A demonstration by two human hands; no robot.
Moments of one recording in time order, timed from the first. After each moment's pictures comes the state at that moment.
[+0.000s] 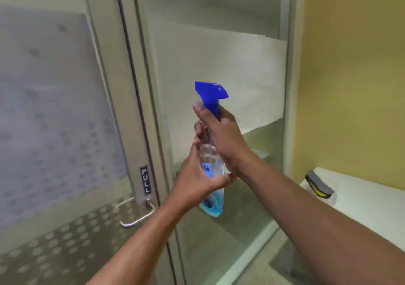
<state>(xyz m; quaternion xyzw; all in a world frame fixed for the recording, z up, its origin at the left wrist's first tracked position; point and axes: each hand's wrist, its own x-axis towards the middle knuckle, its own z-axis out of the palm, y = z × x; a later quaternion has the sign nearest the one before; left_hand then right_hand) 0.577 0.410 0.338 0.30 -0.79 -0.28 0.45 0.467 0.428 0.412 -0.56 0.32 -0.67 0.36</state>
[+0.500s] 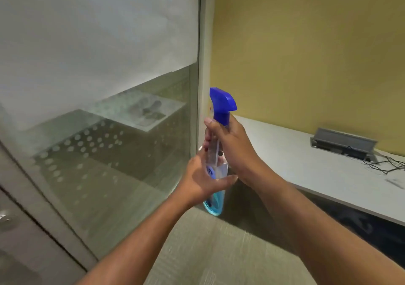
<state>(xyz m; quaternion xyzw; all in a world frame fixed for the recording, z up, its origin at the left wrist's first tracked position) 0.331 0.386 0.181 0.25 -0.79 -0.50 0.26 0.229 0.448 0.258 -0.44 0.59 -0.63 0.26</state>
